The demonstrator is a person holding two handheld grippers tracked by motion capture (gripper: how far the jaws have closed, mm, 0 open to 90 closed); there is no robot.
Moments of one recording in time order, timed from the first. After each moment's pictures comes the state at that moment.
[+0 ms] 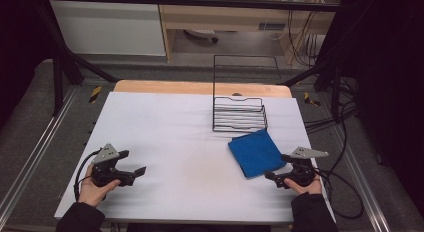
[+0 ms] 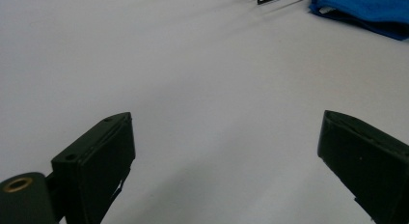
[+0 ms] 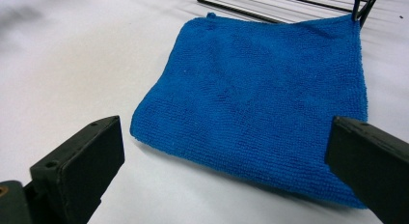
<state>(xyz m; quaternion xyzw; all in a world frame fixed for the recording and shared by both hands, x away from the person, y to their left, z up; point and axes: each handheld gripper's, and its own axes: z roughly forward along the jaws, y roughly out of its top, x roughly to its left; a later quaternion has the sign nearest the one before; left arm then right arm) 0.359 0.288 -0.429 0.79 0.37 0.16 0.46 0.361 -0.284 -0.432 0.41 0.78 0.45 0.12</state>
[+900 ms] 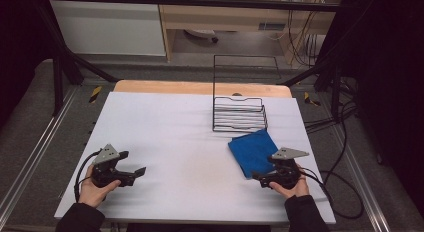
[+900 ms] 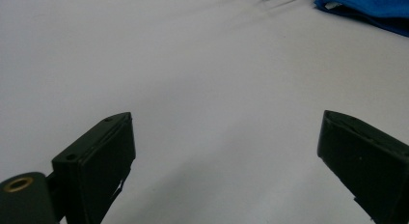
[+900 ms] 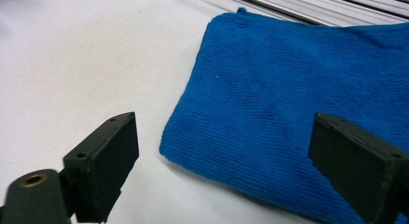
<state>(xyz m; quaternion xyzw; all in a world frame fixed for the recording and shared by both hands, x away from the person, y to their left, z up) 0.359 0.289 -0.431 0.79 0.38 0.16 0.45 0.359 -0.237 -0.429 0.40 0.81 0.41 0.14</state>
